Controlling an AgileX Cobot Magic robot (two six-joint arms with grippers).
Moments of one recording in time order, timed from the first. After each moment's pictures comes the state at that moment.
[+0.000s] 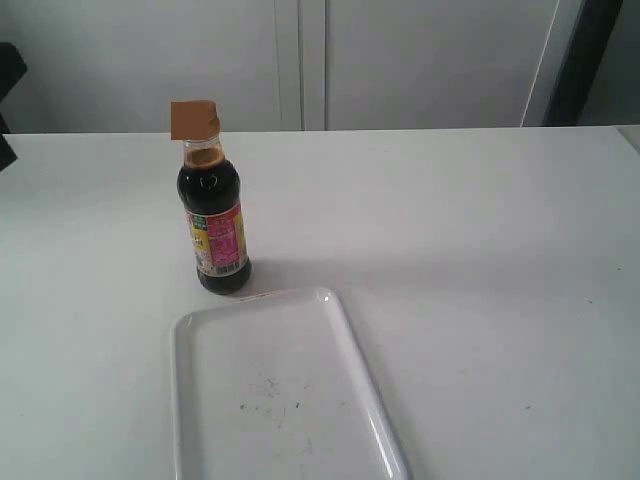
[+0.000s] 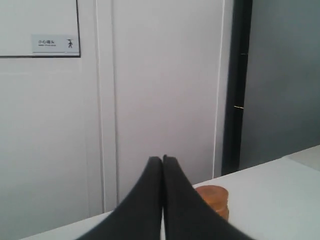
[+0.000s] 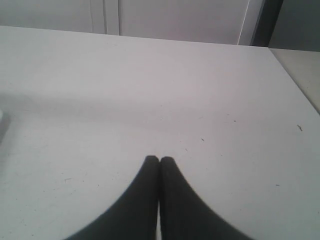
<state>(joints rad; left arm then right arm) -0.01 1.08 -0.46 0.70 -0.90 -0.60 0.08 0.01 0.00 -0.02 0.34 0.00</state>
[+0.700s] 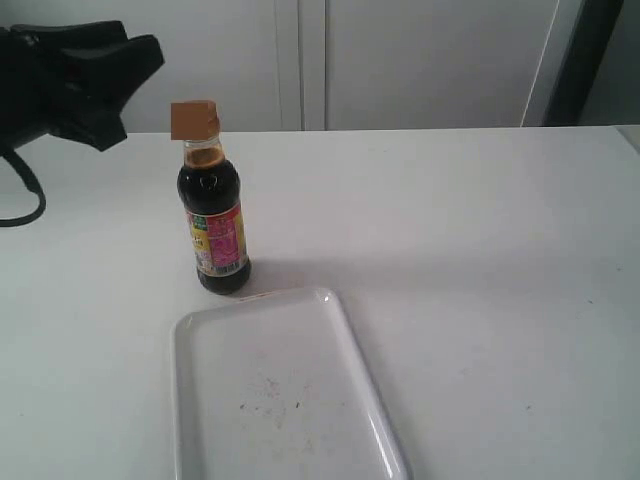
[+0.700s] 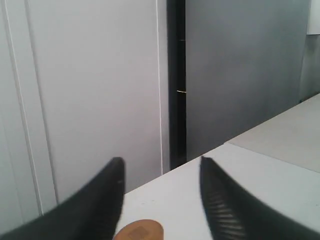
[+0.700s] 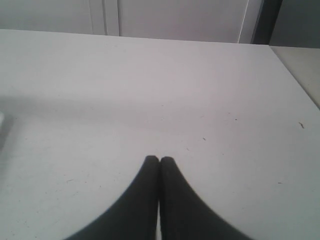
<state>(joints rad) -0.22 1.30 -0.68 0.77 -0.88 -0.60 0.08 0.01 0.00 -0.02 0.34 0.02</state>
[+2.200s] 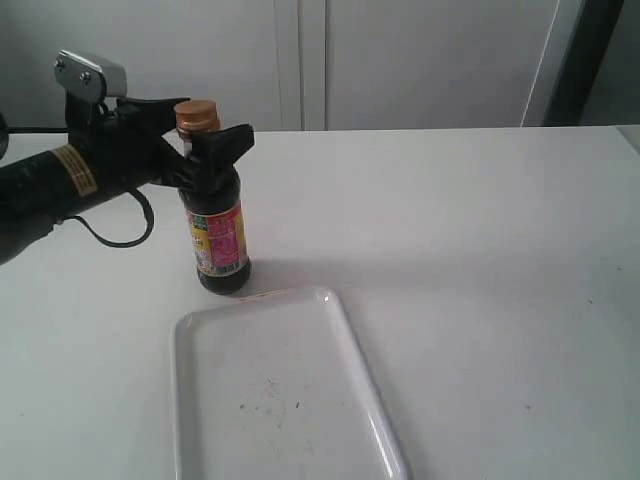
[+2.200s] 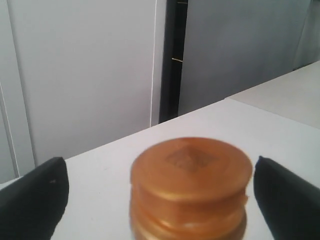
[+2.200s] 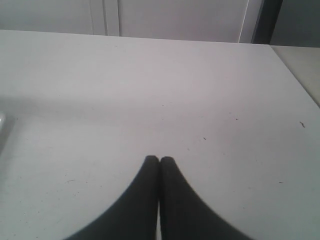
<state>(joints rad) -0.27 1.77 -0.87 0.69 -0.96 -0.50 0.08 0.01 0.00 -0.01 0.34 0.02</state>
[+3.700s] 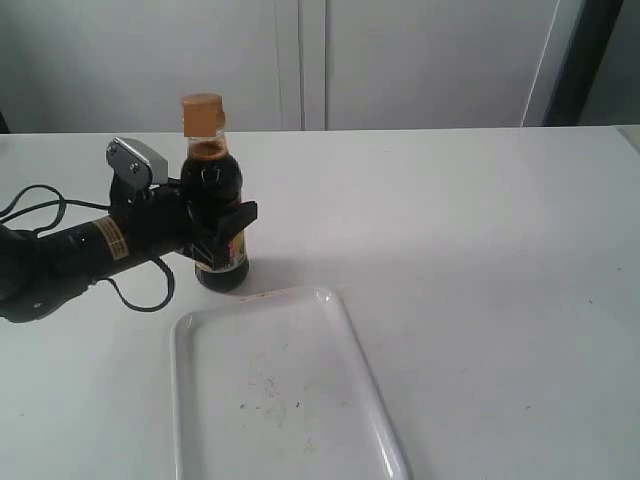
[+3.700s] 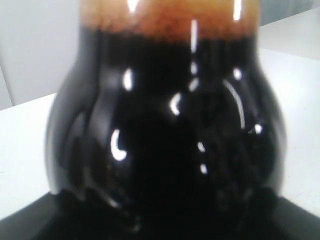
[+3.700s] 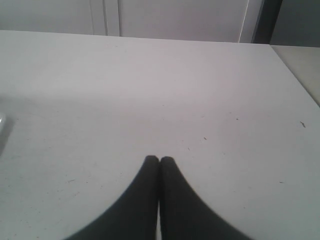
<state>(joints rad) -0.27 2.04 -0.87 0.70 -1.08 -0.33 0.08 0.01 0.00 -0.01 0.34 0.02</state>
